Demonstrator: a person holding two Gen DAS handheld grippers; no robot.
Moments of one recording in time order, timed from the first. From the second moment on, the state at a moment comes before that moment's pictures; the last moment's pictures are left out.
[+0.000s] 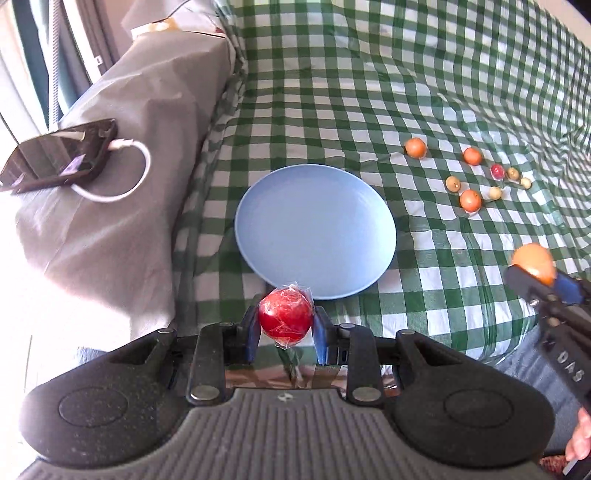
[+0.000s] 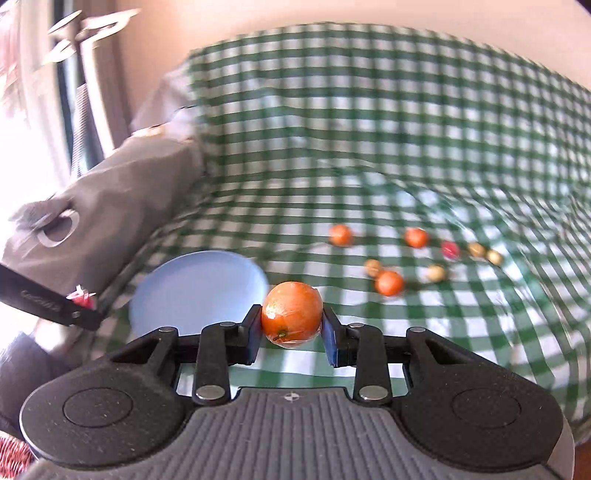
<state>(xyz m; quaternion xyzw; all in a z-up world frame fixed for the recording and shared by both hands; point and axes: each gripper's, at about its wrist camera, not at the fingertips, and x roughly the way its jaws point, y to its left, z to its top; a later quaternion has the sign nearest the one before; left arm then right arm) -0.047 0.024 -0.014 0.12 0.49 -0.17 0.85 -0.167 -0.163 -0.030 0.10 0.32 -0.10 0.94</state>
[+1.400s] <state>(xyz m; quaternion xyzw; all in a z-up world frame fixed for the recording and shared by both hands) 0.090 -0.029 -0.102 0.15 0.52 -0.16 0.82 -0.021 -0.114 -0.115 0.04 0.45 -0.03 0.89</state>
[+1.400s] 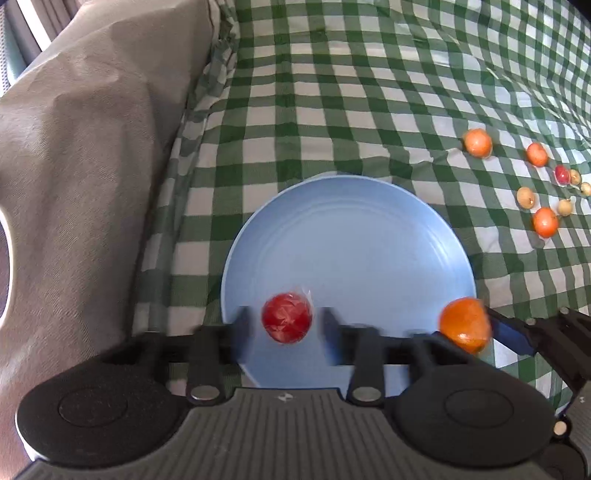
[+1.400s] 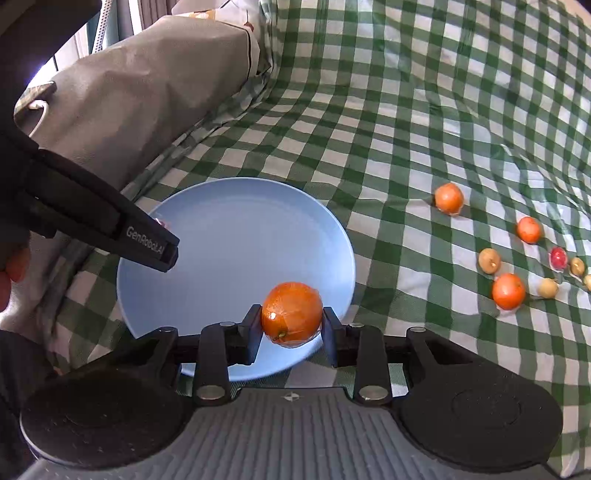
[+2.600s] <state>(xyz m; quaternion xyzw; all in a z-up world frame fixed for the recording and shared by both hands) -0.044 0.013 -0.007 0.11 0.45 -0.18 0.87 -0.185 -0.149 -0.007 0.12 0.31 -0.14 0.93</state>
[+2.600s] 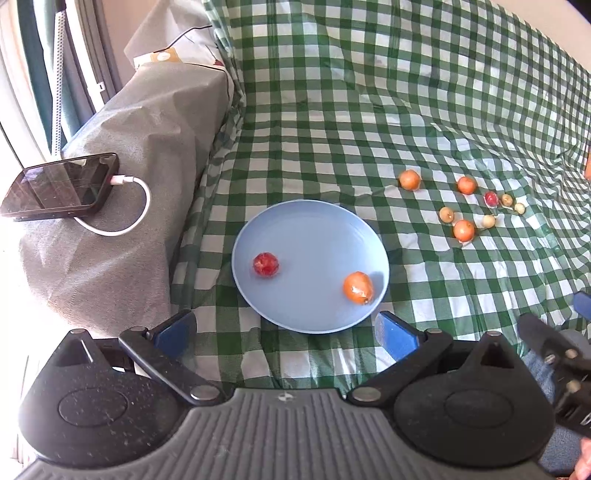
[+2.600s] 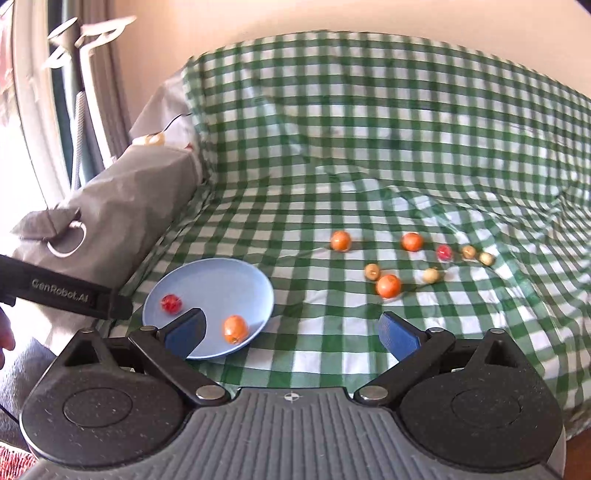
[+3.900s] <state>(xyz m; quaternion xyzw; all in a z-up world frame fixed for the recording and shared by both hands) 0.048 -0.204 -0.059 0.18 0.46 -0.25 0.83 -0.146 -0.346 -0.101 0.19 0.31 -0.34 0.87</state>
